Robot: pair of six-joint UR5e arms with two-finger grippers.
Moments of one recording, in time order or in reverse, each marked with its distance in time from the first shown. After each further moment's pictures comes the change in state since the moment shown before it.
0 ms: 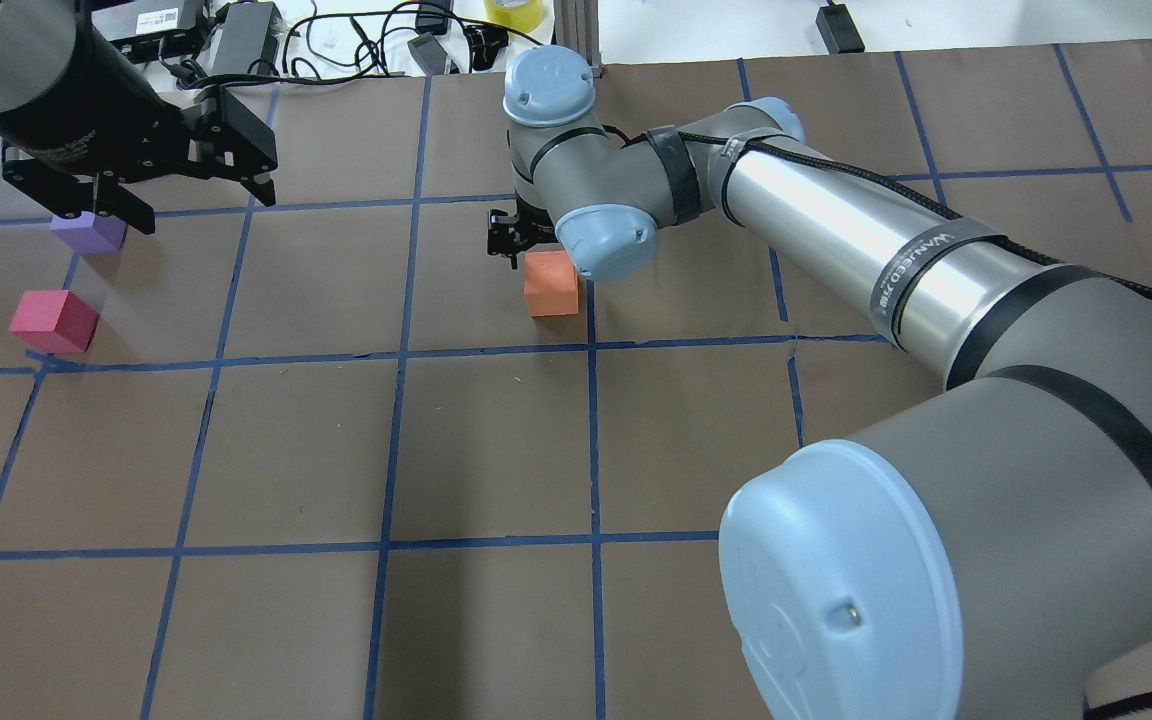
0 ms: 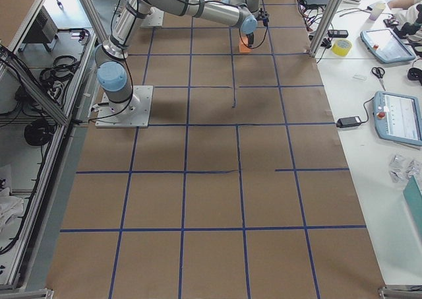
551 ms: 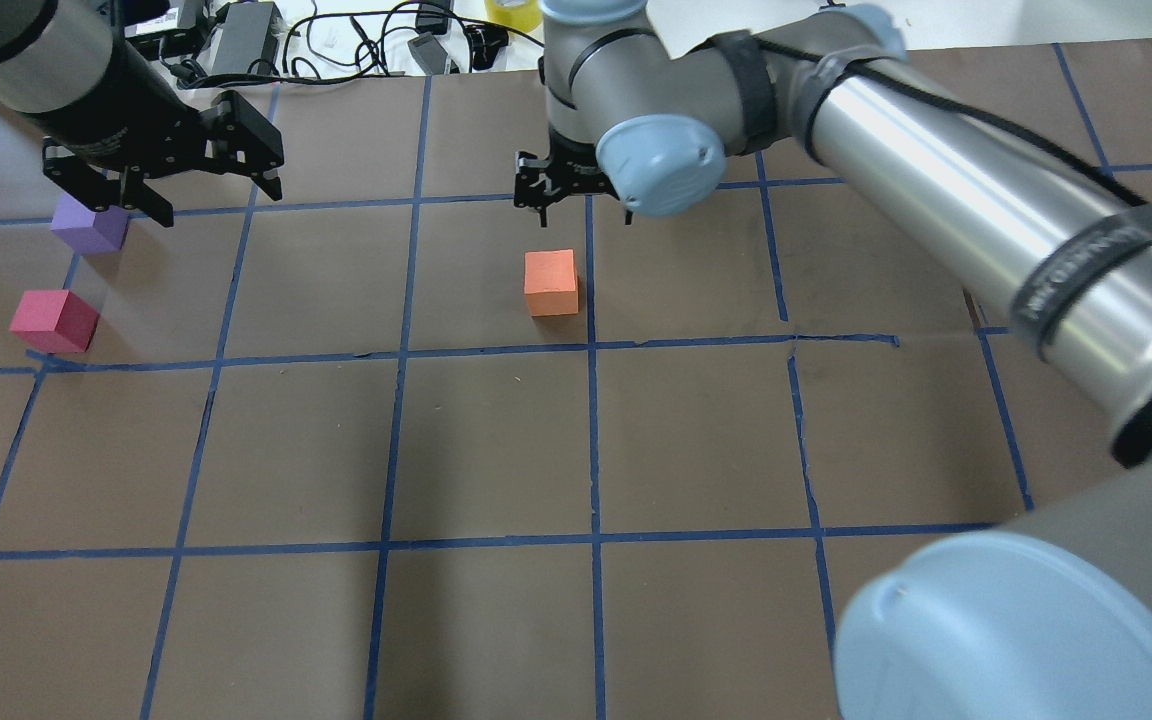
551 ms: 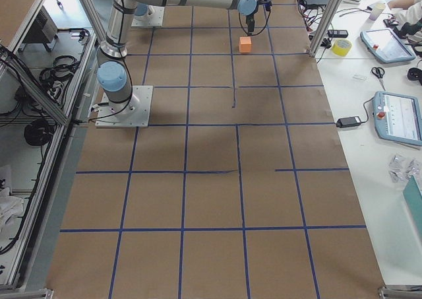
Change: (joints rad) left arm 0.038 -0.173 -0.026 0.173 -0.012 0.087; right arm -0.110 -0.271 0.014 0.318 -0.006 -0.096
